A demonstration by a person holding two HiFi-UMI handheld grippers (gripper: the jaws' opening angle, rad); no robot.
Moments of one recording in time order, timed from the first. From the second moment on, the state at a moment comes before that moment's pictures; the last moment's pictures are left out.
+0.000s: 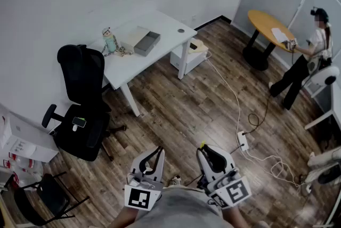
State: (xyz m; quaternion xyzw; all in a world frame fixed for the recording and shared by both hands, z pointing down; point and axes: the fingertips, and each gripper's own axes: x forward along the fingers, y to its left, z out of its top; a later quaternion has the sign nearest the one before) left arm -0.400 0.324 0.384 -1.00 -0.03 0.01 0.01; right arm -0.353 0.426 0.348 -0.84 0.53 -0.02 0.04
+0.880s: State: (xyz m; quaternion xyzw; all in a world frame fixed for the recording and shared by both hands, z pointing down) left arm -0.406 0.350 0.361 -1.00 -0.03 0.03 0.02; right arm -0.353 0.475 0.342 -0.86 0.50 0.00 0.06
